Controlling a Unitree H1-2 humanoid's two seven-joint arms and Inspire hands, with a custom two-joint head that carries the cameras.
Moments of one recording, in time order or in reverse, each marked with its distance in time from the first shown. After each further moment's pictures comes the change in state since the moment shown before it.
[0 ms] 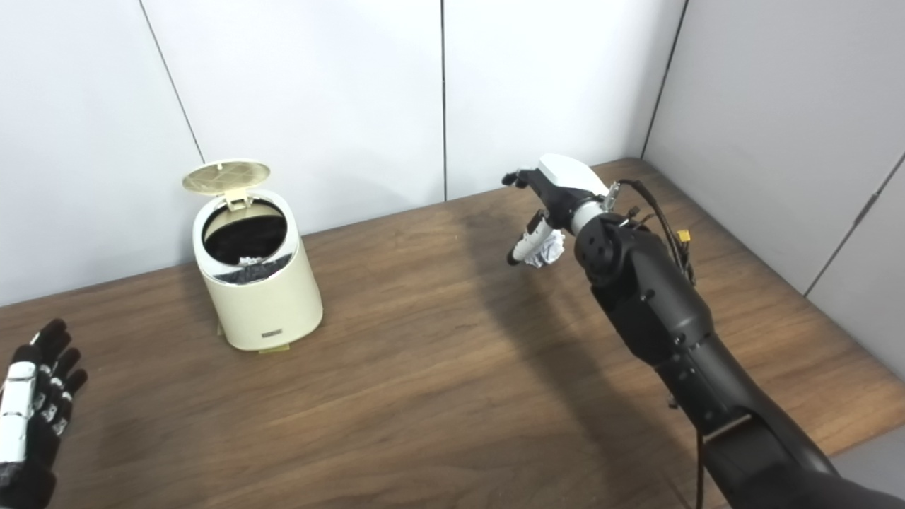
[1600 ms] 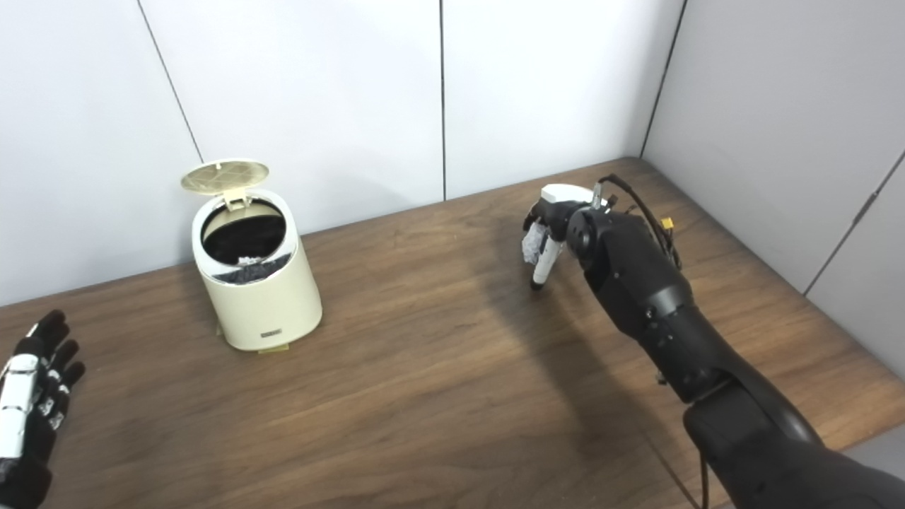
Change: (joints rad) left arm -0.001 0.008 -0.021 -0.084 0.016 0.066 0.011; right arm -0.092 -0.017 0.086 0.219 -0.171 -0.001 0.195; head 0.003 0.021
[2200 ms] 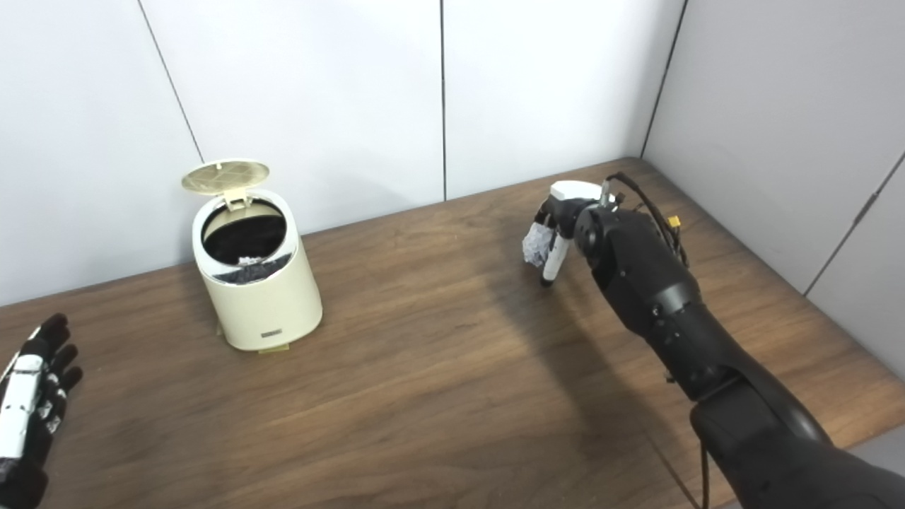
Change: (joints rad) left arm -0.002 0.016 -0.013 -0.017 0.036 0.042 -0.001; right arm 0.002 -0.009 -0.037 0.008 0.016 0.000 -0.024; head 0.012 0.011
